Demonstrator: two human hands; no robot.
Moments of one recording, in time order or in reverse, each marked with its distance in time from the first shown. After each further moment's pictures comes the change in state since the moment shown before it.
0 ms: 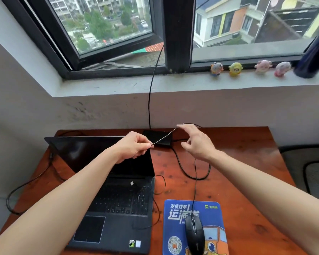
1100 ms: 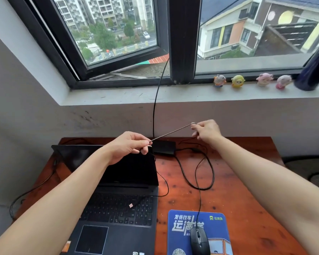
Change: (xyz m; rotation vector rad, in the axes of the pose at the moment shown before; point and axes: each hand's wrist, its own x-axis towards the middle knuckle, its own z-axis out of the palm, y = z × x) left_hand -0.015 0.016 -0.039 -0.126 -0.044 0.071; right_hand 0.067 0.010 -0.027 0.450 0.175 0.434
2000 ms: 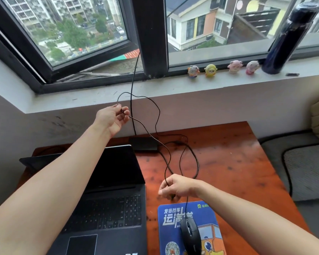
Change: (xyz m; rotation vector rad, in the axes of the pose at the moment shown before) left_hand 0.081 0.045 0.001 -0.899 0.449 -0.042; right_hand -0.134 0.078 0.049 -0.041 -0.891 0.112
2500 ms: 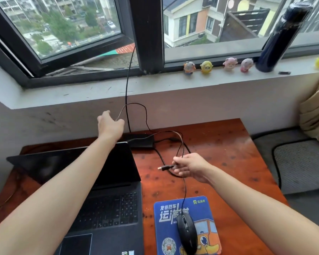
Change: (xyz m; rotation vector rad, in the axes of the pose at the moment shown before) left_hand 0.007 -0.045 -0.021 1.012 0.275 0.247; right_hand -0.025 -0.006 -0.042 0.637 0.429 0.014
